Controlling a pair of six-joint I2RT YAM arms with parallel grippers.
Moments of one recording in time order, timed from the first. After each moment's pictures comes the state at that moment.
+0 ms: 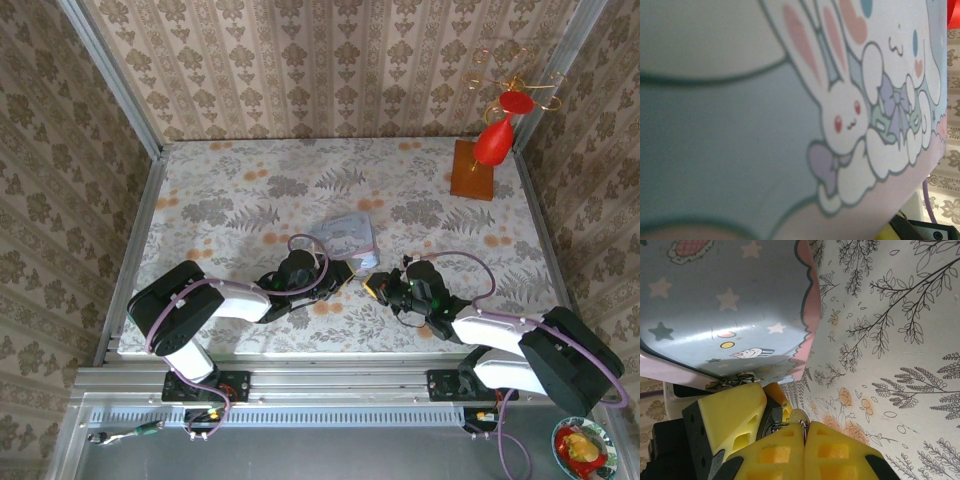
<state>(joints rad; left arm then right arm) -0.93 1.64 0.54 0.70 0.22 -1.40 0.61 1.21 0.24 0.49 -0.24 1.45</state>
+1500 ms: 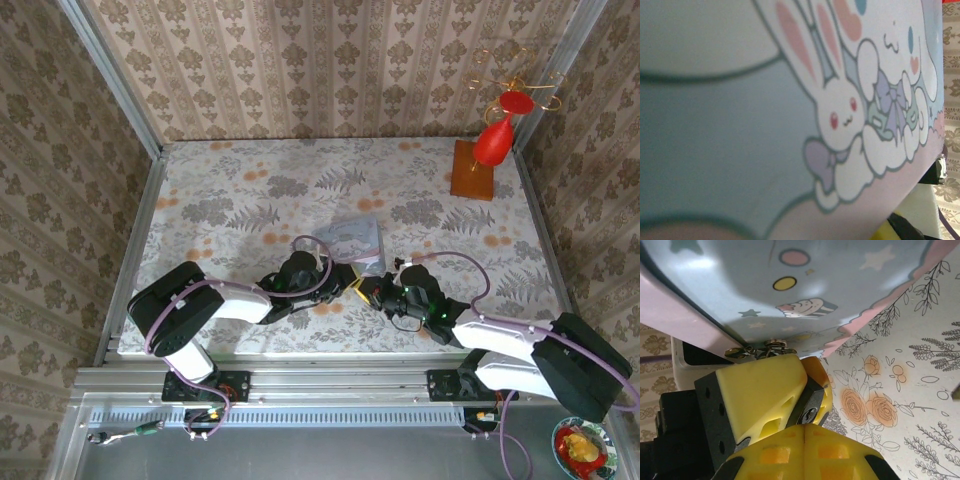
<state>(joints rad) -0.95 1.64 0.55 0.71 0.28 -1.40 0.71 1.14 0.26 0.43 -0.20 1.46</state>
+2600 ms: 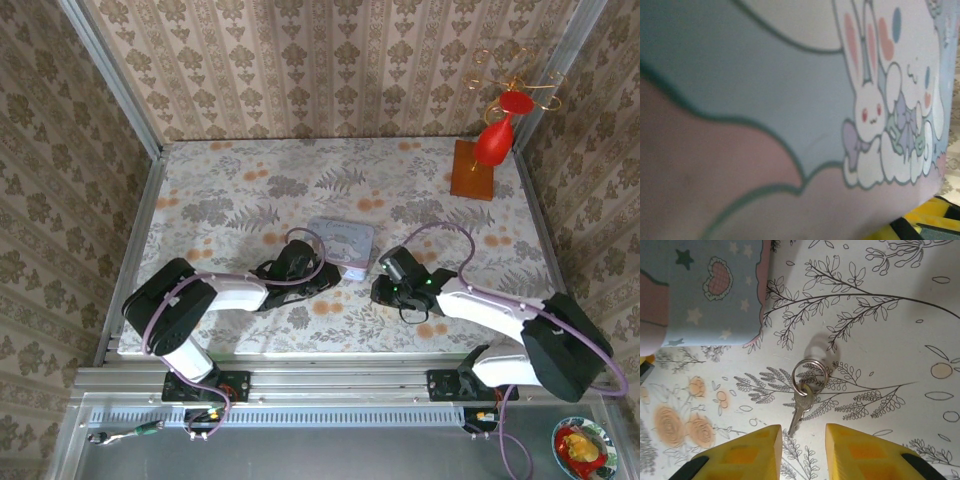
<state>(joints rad) -0.84 1.63 0.62 0.35 0.25 -1.10 0.67 1.32 0.61 -0.35 0.01 0.85</state>
